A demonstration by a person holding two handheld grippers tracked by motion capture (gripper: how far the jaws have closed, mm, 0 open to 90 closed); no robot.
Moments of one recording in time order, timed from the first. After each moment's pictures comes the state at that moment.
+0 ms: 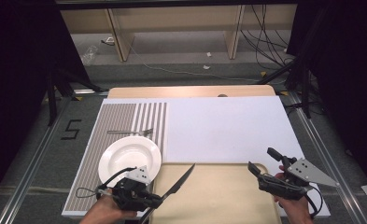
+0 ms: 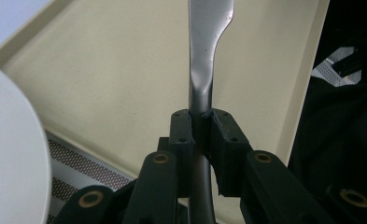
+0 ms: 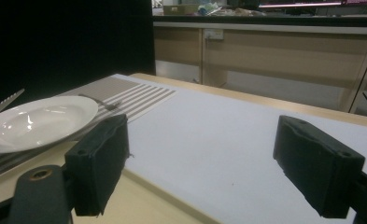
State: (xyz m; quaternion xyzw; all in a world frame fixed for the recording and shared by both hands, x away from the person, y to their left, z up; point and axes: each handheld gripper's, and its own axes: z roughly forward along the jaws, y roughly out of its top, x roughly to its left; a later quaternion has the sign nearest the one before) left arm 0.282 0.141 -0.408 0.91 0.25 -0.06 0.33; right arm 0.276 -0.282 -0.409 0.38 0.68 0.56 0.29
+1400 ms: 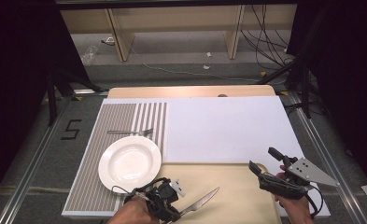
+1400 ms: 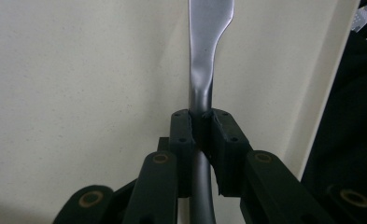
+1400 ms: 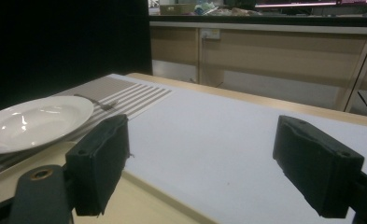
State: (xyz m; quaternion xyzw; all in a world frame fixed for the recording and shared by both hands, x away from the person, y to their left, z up) left arm 0.283 0.070 -0.450 0.95 0.22 -0.10 0.20; right arm 0.277 -0.283 -0.409 0.38 0.68 0.56 0.29
